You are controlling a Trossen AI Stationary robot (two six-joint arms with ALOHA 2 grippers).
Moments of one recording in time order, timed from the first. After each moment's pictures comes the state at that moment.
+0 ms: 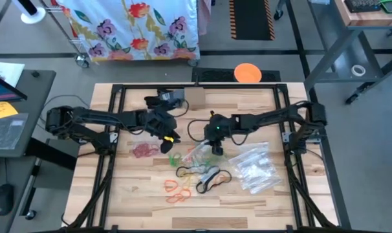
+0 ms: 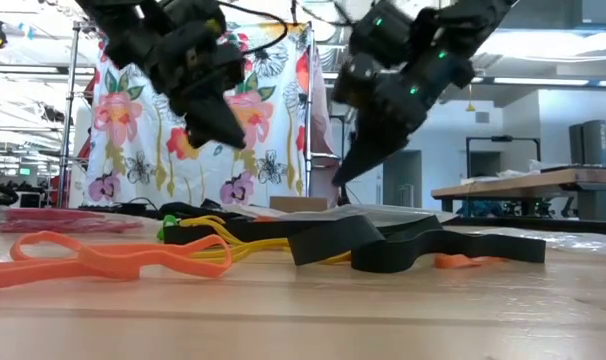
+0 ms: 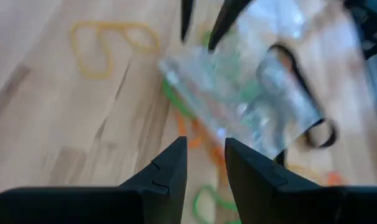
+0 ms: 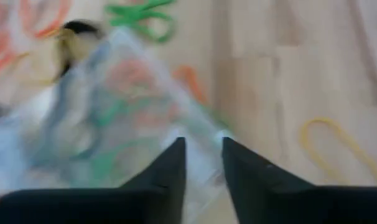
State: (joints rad) left arm 0.19 1.32 0.71 -0.11 0.25 -0.21; right arm -0.10 1.72 0.97 -0.09 -0.13 -0.05
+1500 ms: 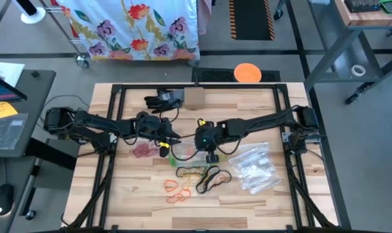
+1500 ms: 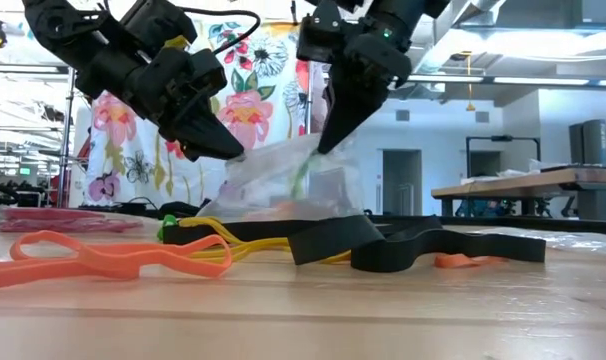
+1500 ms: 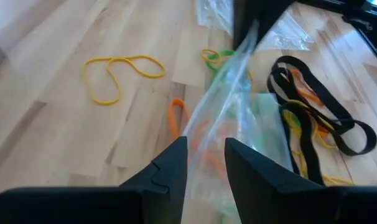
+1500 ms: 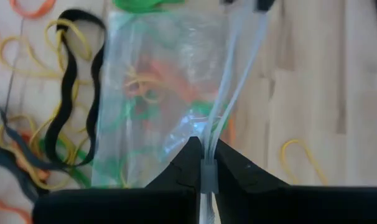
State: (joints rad) left arm 0.13 1.31 0.47 0.33 0.12 -0.15; right arm 0.05 1.84 1.39 -0.60 0.08 -0.11
